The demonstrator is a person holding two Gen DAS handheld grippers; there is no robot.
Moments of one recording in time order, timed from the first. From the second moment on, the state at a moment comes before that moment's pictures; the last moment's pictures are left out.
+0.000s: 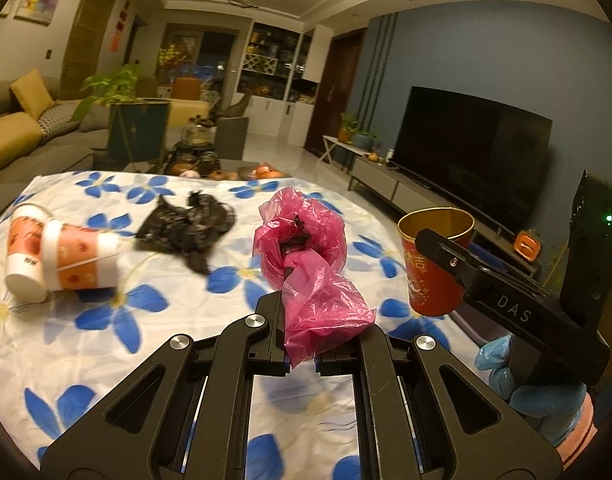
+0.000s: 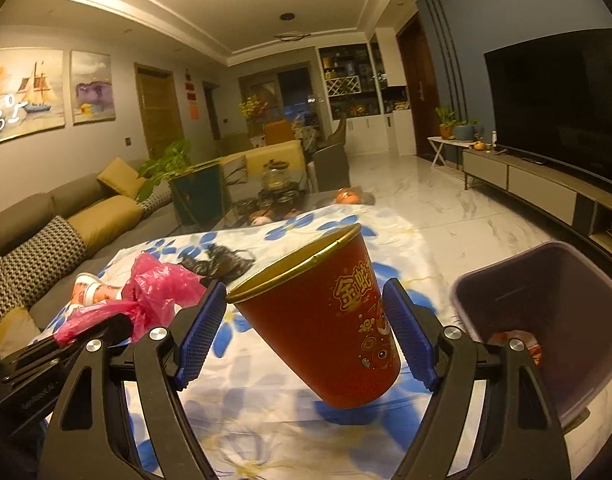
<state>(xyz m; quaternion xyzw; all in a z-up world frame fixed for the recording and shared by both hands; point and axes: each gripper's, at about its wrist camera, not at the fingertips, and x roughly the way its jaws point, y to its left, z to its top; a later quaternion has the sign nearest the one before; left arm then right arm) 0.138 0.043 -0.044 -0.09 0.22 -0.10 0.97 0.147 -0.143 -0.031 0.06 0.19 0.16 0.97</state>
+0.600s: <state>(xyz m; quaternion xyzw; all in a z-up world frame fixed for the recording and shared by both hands) 0.182 -0.098 -0.029 -0.04 0.20 -0.24 0.95 0.132 -0.268 -0.013 0.09 0.14 0.03 0.98</state>
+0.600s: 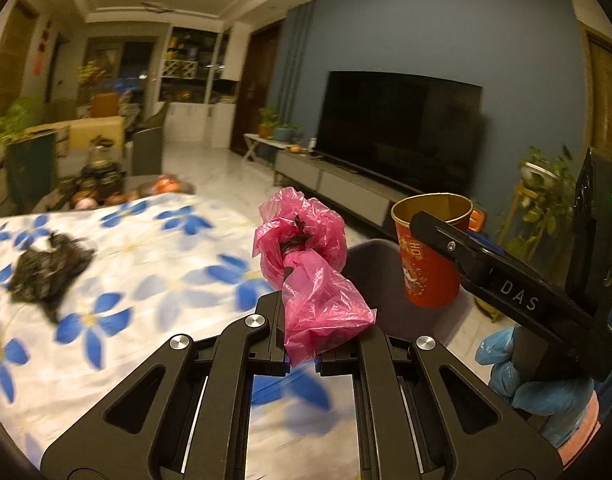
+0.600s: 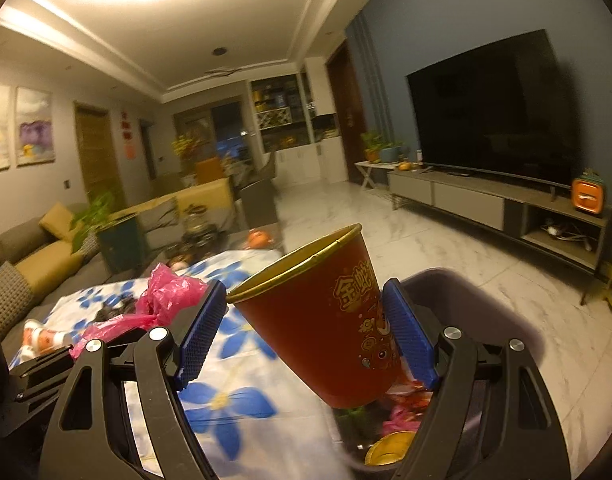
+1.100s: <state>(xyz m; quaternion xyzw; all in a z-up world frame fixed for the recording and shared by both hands) 0.218 -0.175 -0.049 -0.04 0.22 -0.31 0.93 0.140 -0.320 -0.020 0.13 0.14 -0.02 0.98</state>
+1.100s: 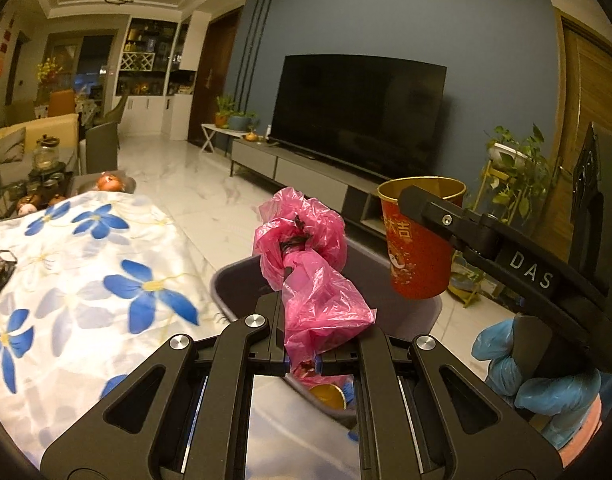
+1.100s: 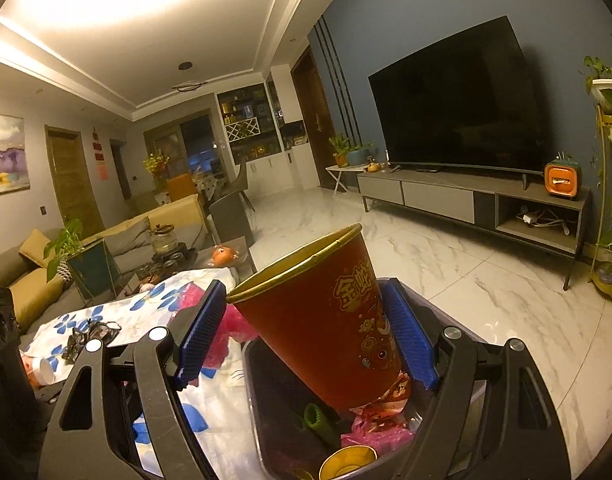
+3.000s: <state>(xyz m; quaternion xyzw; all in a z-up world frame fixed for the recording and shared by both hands) 0.148 0.020 -0.063 -0.09 0.21 -0.05 0.97 0.120 -0.226 -0.022 0.09 0.15 0.06 0.98</state>
